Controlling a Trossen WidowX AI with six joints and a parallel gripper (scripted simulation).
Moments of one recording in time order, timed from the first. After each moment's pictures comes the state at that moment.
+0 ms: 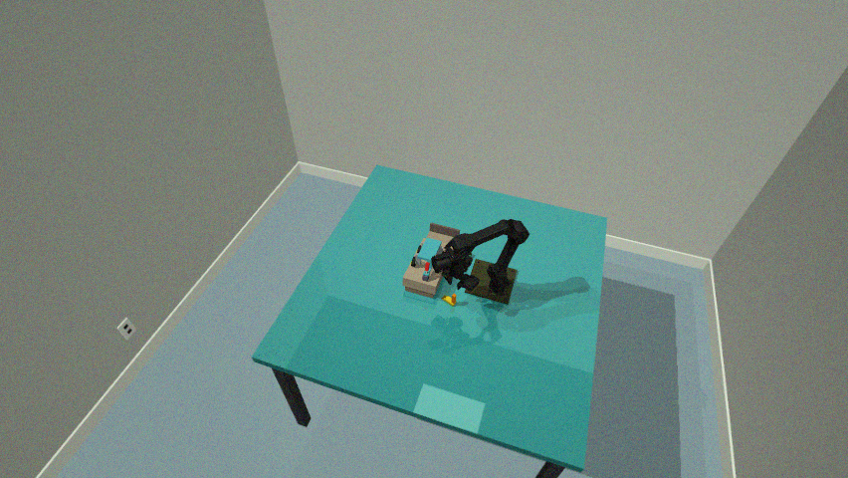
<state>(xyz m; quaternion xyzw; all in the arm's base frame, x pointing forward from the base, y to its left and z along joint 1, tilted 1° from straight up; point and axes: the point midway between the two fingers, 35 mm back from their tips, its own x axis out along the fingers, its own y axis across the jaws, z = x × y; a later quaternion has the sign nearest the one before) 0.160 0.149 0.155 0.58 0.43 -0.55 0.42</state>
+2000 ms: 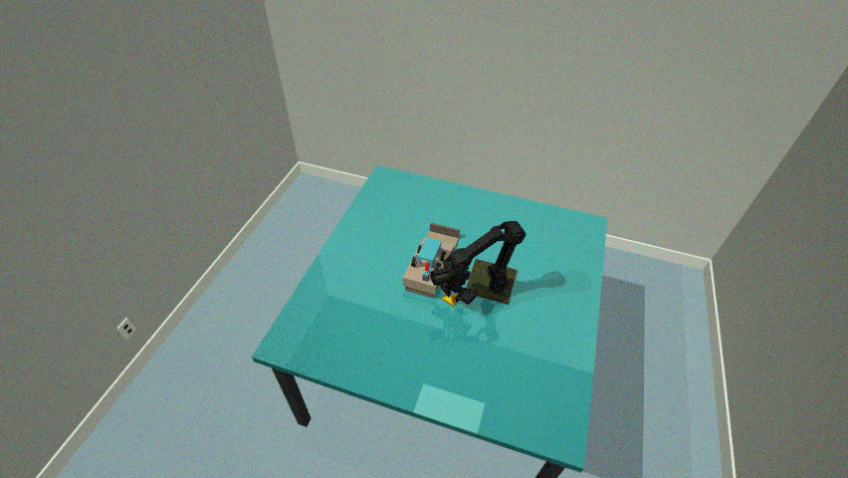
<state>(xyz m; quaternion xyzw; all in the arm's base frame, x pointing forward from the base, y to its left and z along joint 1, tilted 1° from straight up) 0.161 0.151 0.066 0.58 0.43 -0.56 0.41</state>
